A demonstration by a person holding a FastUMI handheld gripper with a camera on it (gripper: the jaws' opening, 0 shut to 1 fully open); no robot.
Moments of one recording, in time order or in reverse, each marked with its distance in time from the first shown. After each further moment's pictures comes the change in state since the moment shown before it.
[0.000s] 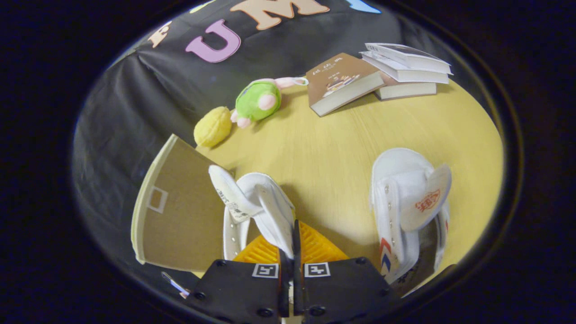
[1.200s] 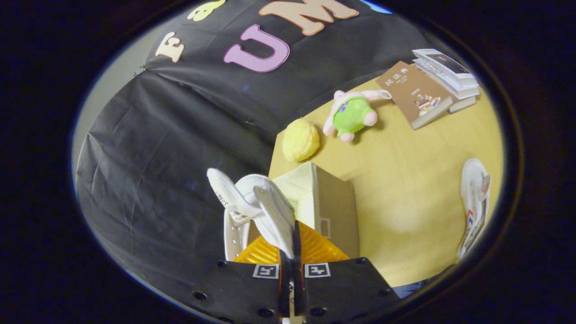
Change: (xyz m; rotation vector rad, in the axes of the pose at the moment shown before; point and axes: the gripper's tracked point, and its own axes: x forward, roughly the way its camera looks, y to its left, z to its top) arm -0.050 0.240 0.041 0.118 0.067 0.245
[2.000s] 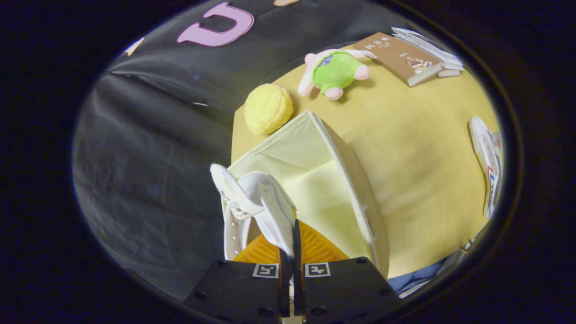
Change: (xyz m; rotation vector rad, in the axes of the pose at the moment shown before) arm 0.110 -0.004 -0.050 0.127 0.073 -0.310
